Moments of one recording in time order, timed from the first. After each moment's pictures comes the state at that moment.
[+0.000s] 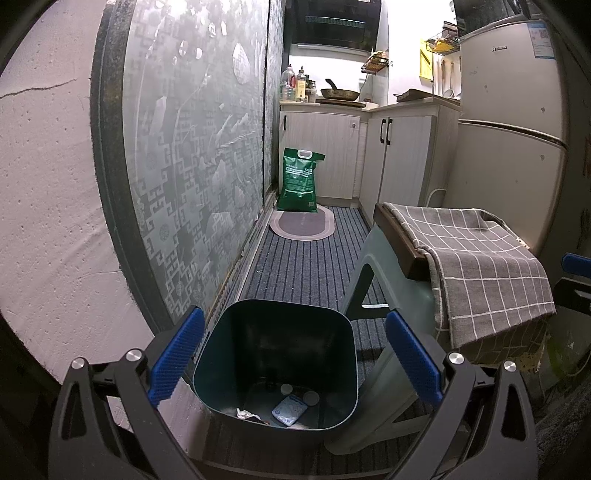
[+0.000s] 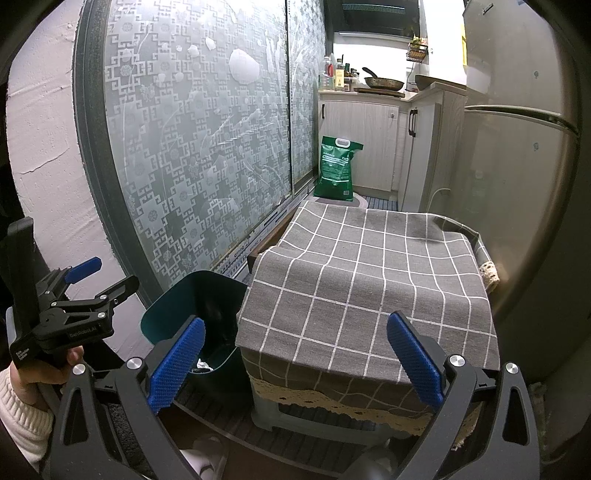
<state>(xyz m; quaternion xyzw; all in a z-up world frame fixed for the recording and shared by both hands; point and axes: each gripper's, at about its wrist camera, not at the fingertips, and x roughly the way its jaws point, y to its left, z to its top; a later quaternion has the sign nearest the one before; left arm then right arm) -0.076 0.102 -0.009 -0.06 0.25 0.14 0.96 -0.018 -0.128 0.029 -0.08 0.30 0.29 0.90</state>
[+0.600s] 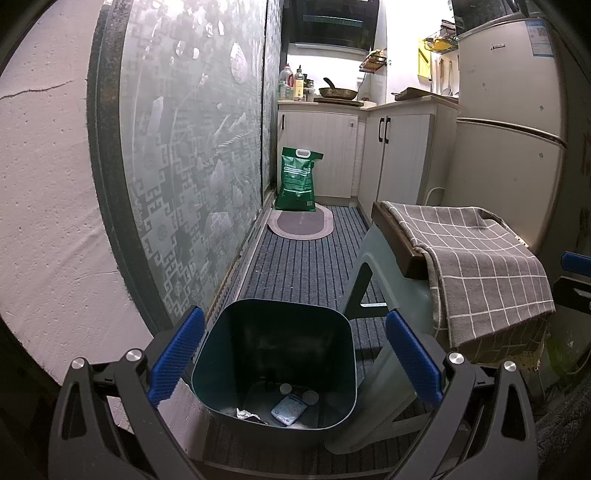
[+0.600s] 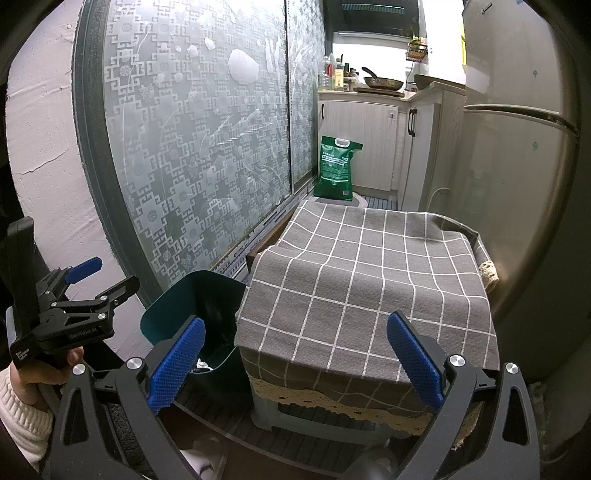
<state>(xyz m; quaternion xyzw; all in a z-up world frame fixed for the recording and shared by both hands) -0.075 0.102 -0.009 -0.06 0.25 0.14 0.96 -0.018 -0.129 0.029 -0.08 0.30 0.29 0.90</state>
